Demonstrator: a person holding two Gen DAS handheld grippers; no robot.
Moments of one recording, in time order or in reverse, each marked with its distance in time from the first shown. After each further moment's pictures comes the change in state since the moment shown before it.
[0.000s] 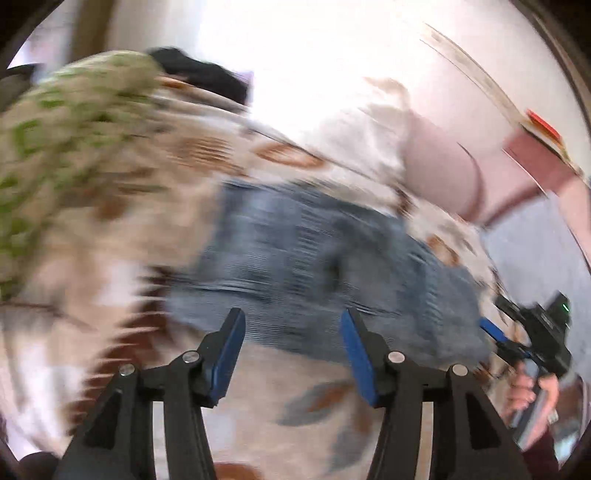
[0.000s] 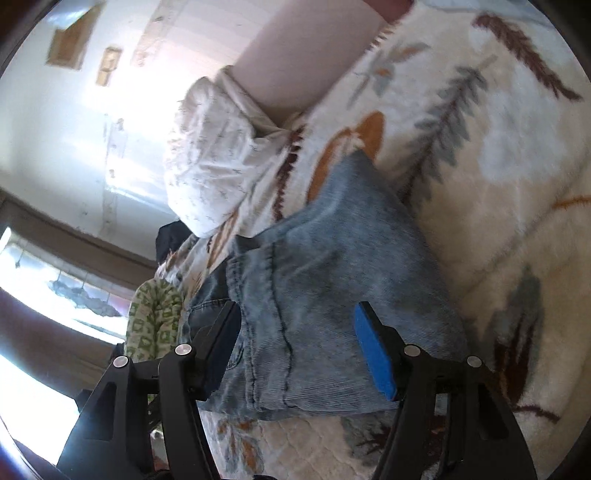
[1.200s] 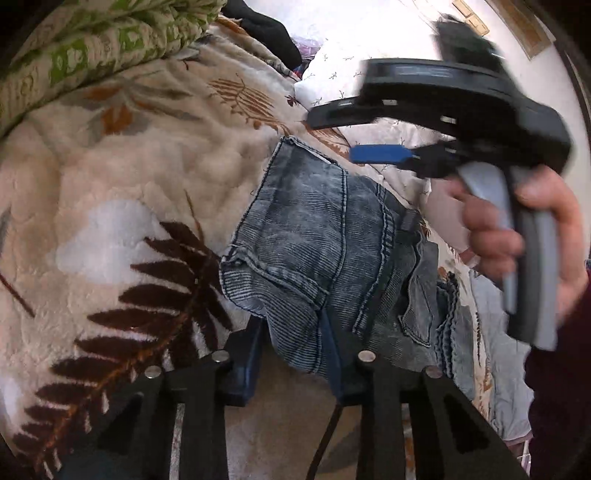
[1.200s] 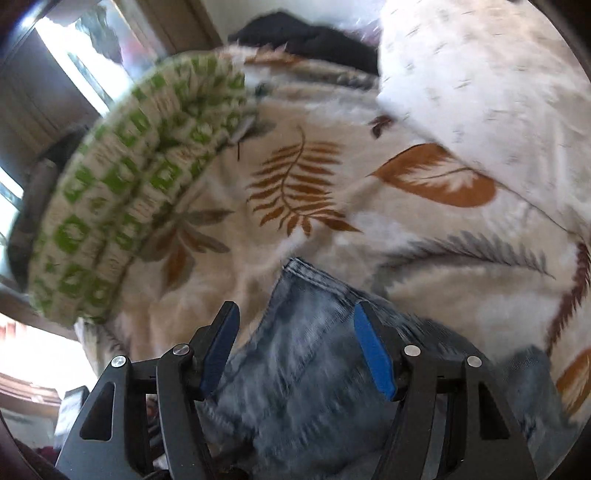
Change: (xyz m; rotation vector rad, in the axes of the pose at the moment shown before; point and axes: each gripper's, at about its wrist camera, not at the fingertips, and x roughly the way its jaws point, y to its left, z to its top) left arm 0.072 0.053 -0.013 -0.253 0.080 -0.170; right arm 0.305 0.308 -0.090 -0.876 0.579 -0.239
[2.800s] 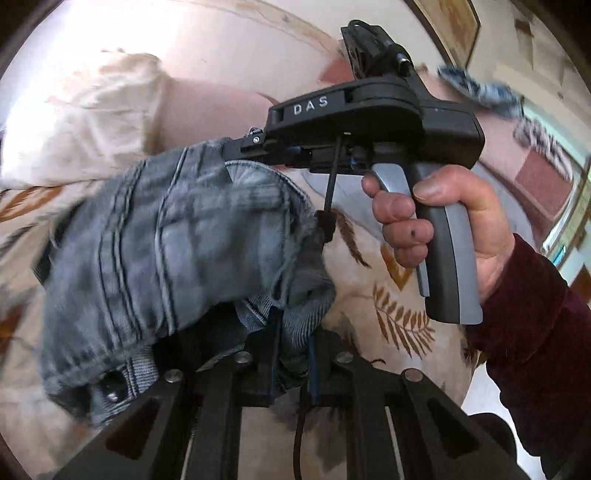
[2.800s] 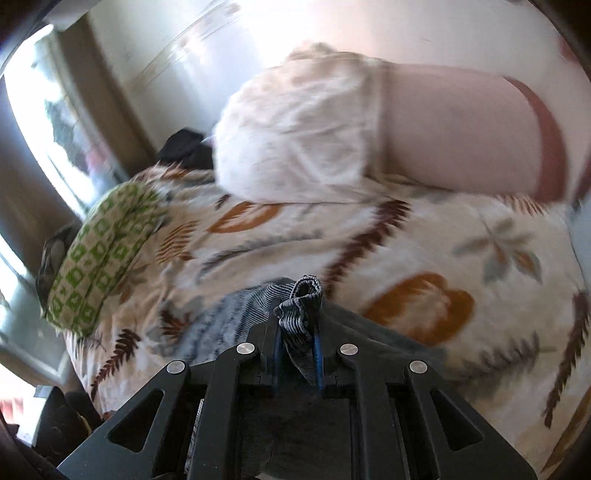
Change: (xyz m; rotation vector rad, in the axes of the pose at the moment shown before) left arm 0.065 -0.294 -0.108 0.714 0.110 -0.361; right arm -0.206 -0.227 -0.209 0.330 -0.415 -0.058
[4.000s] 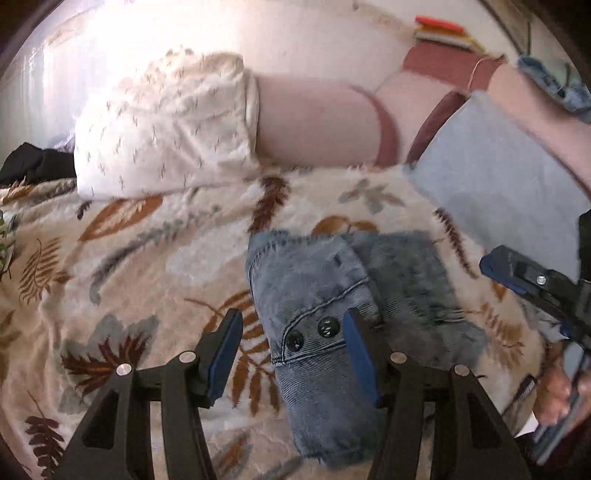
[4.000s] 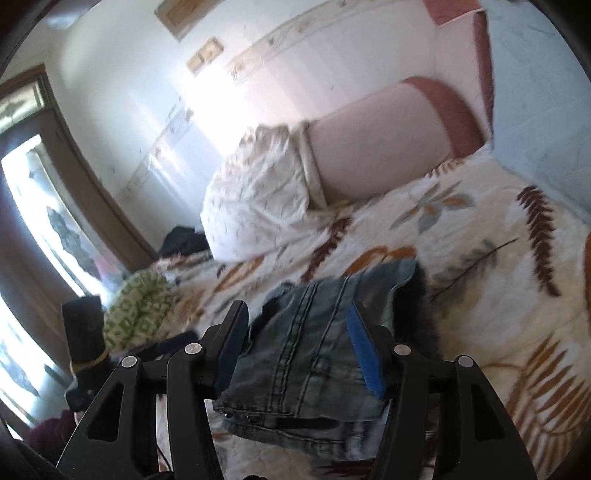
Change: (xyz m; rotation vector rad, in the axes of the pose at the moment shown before) left arm -0.014 0.069 0.040 -0.031 0.082 0.375; right arm -0.079 -0.005 -0.099 0.235 -0.296 0.024
